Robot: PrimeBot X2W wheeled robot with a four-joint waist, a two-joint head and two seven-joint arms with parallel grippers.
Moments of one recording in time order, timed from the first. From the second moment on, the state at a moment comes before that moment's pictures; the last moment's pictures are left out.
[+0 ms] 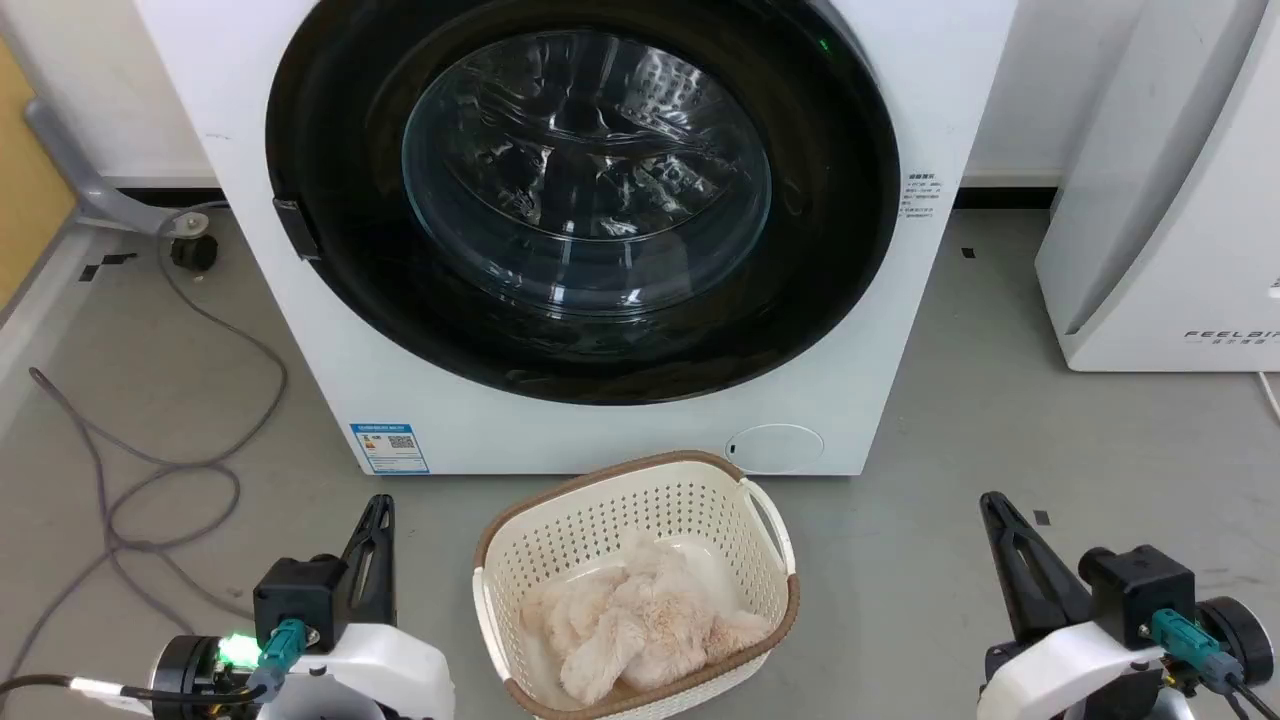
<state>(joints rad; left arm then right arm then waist) 0.01 0.05 0.00 0.00 0.00 0.00 0.00 0.01 -0.05 0.00 0.00 0.01 0.13 0.00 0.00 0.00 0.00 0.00</state>
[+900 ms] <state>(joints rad) 0.01 0.05 0.00 0.00 0.00 0.00 0.00 0.01 -0.05 0.00 0.00 0.01 0.13 0.00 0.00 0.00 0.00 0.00</state>
